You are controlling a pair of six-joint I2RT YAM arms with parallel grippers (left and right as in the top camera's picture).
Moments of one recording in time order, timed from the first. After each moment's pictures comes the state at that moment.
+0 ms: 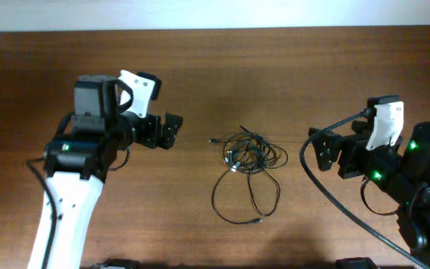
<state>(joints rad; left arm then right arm) -0.09 1.27 1.26 -0.84 0.39 0.12 0.07 0.88 1.19 -0.86 -0.35 0.14</state>
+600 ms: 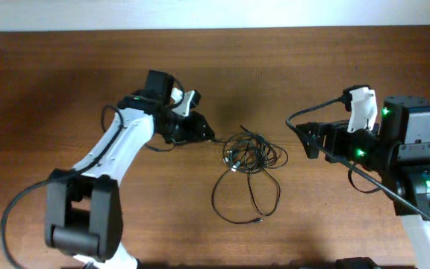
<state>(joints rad) -0.22 1.80 1.27 -0.75 0.63 -0.24 0.07 1.07 1.19 -0.89 -0.40 0.14</state>
